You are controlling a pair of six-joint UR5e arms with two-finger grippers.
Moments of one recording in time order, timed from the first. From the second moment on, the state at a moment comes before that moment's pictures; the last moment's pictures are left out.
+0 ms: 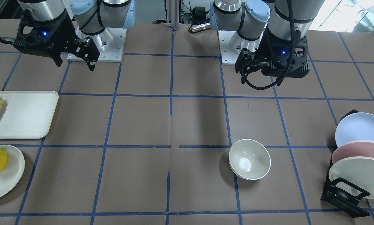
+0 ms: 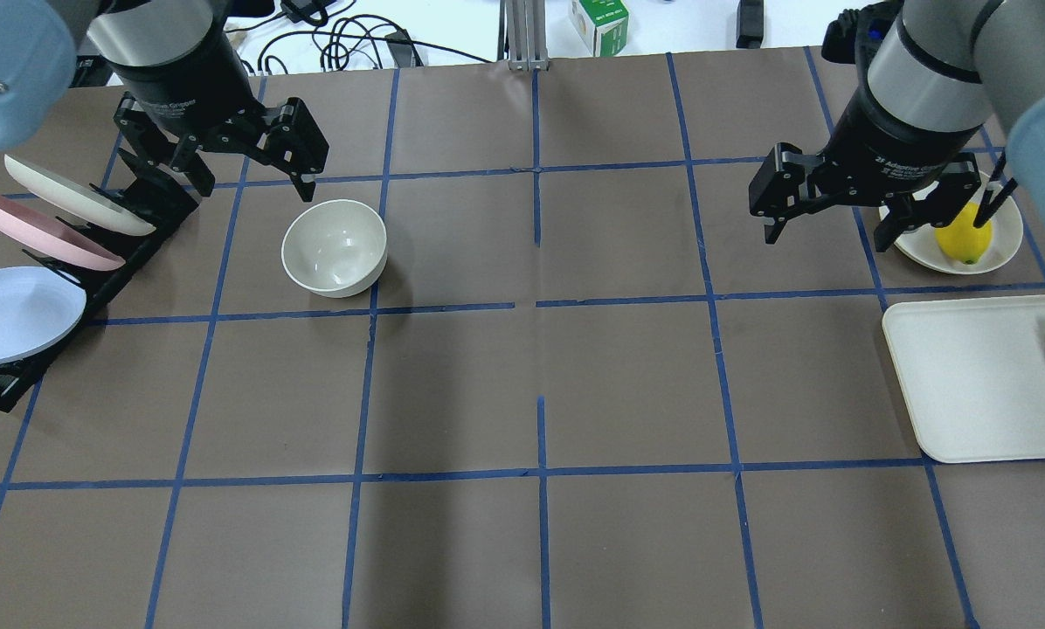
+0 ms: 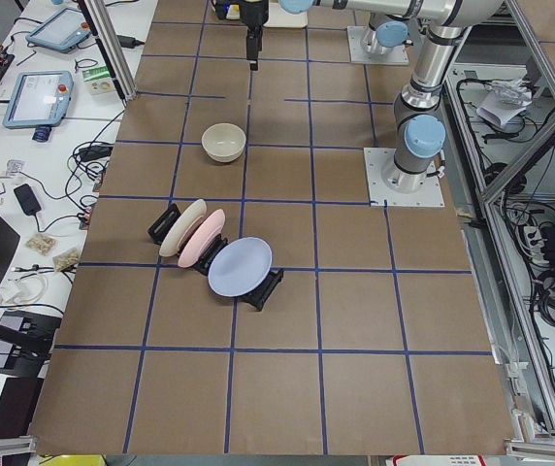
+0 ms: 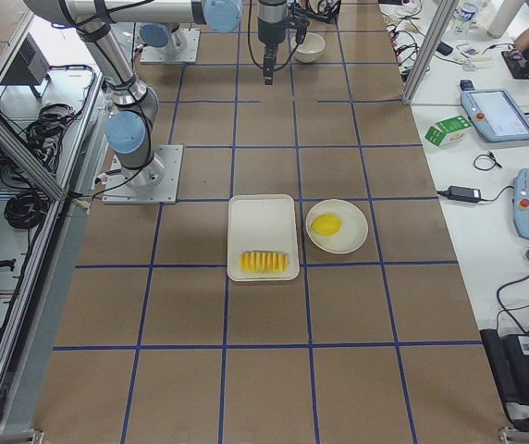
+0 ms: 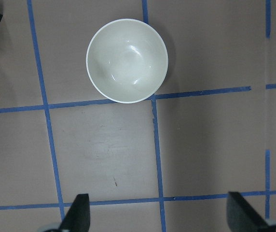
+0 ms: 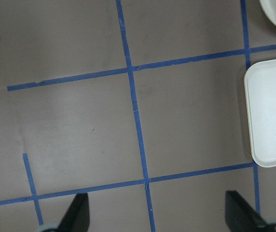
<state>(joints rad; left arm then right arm) -1.60 -1.63 -1.45 -1.65 1.63 0.05 1.54 -1.69 1.68 -1.56 -1.58 0.11</state>
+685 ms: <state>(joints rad) -1.56 -1.69 -1.46 -1.58 1.62 0.10 1.54 -1.69 1.68 -1.56 -1.57 0.11</state>
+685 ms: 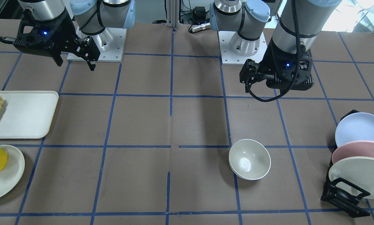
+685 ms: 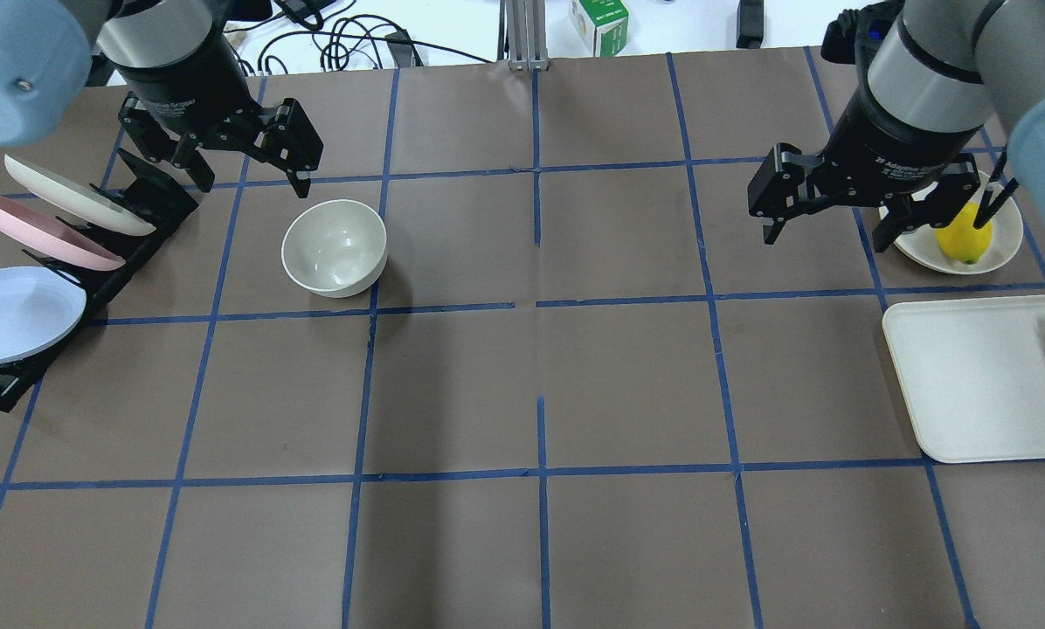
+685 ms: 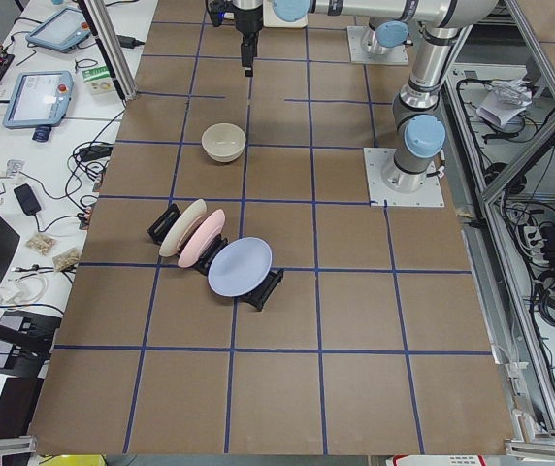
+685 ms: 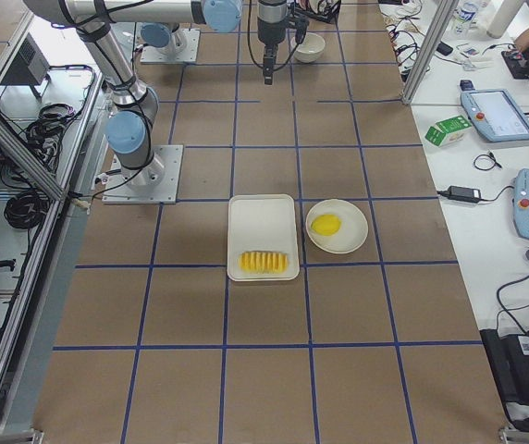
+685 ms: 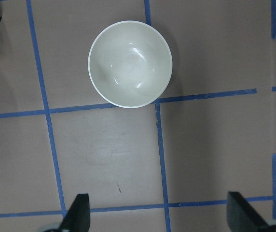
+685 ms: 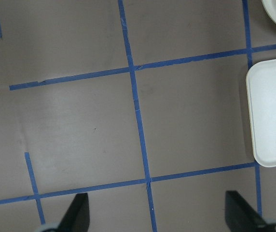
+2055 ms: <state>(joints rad) -1.42 -2.05 -1.71 -0.95 1.58 0.26 1.28 -1.50 1.68 -1.77 -1.71 -0.20</state>
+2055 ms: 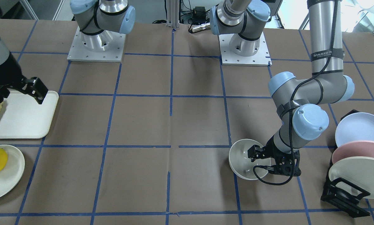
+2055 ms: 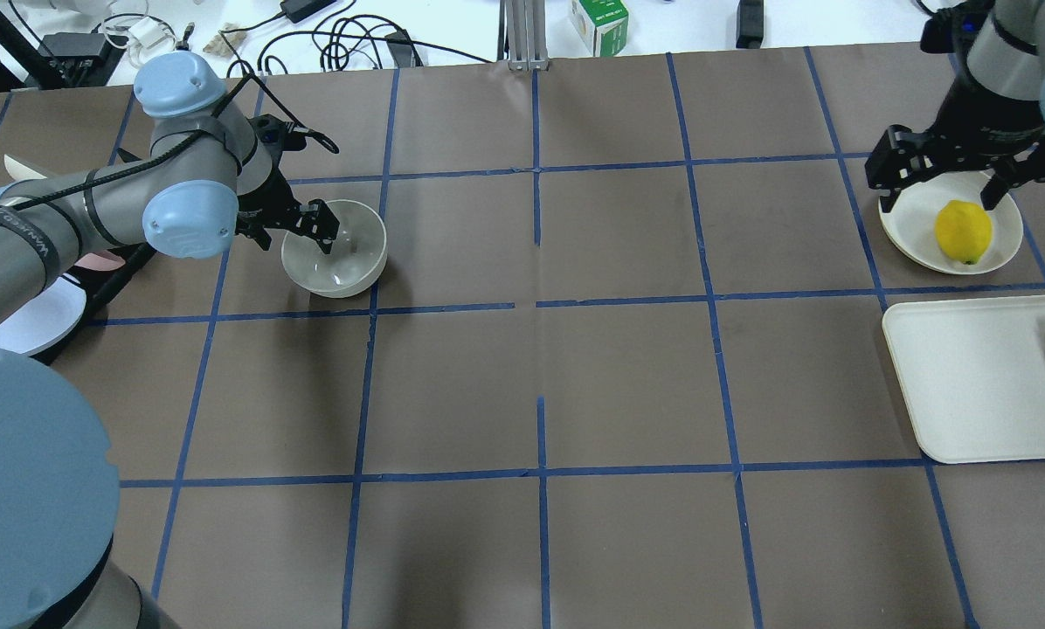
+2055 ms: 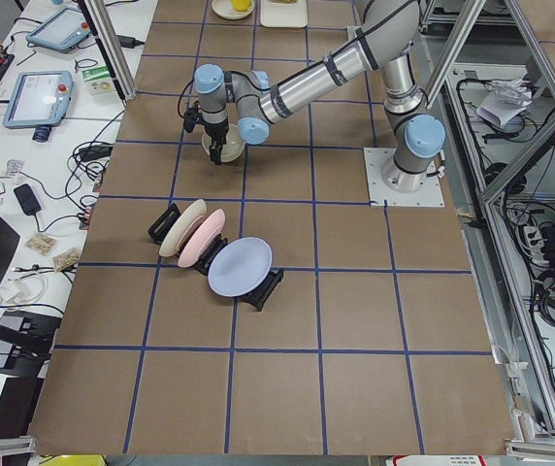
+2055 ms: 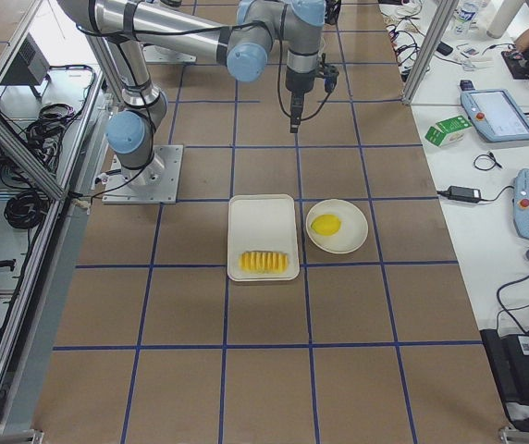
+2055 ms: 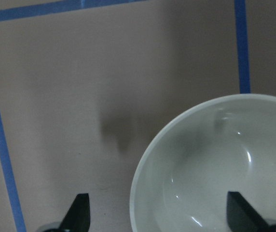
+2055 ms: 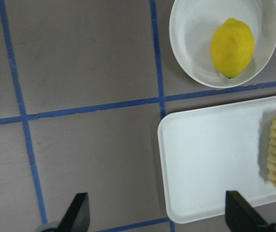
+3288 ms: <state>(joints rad) -1.38 -2.05 -1.70 -0.95 1.42 0.19 1.05 -1.12 1.62 -2.05 -1.71 -0.53</state>
